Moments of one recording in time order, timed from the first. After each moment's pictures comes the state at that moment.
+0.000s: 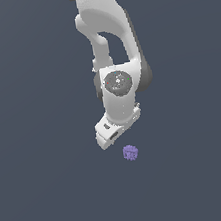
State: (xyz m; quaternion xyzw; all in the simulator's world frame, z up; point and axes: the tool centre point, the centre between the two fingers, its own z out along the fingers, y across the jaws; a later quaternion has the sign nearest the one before) arm 0.048 0.025 0.119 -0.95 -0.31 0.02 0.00
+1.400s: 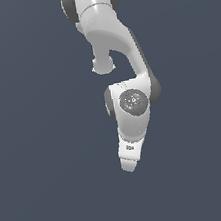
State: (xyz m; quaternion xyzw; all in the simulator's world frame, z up) arm 0.101 0.057 0.089 -0.81 -0.59 0.00 0.00
